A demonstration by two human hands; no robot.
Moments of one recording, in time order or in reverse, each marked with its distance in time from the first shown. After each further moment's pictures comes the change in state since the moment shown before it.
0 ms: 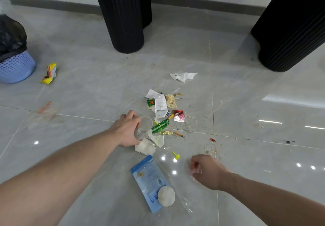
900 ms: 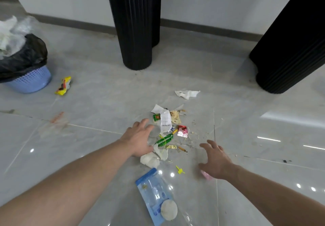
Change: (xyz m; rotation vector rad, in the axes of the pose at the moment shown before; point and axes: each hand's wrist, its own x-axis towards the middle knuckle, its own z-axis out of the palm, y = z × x) left_hand -0.023 0.027 -0.042 0.006 0.016 0.045; right_hand 0.017 -0.023 -0.068 -0.147 0.113 0.171
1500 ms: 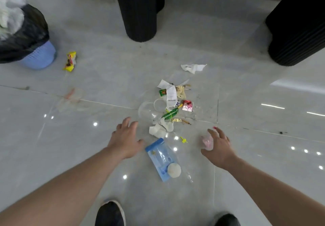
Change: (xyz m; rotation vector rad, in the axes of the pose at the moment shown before) left_hand -0.108 -0.008 0.001 -0.255 -0.107 -0.357; right_hand -0.064 -0.012 0.009 0.207 -0.015 0.127
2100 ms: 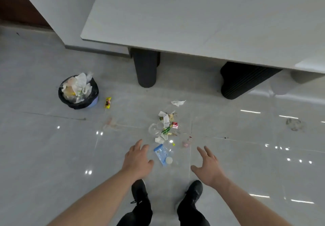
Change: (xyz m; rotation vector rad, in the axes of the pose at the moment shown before) left_hand -0.354 0.080 -0.356 -0.027 -0.153 0.061; right_hand -0.404 -0.185 -0.314 0.078 -0.094 0.072
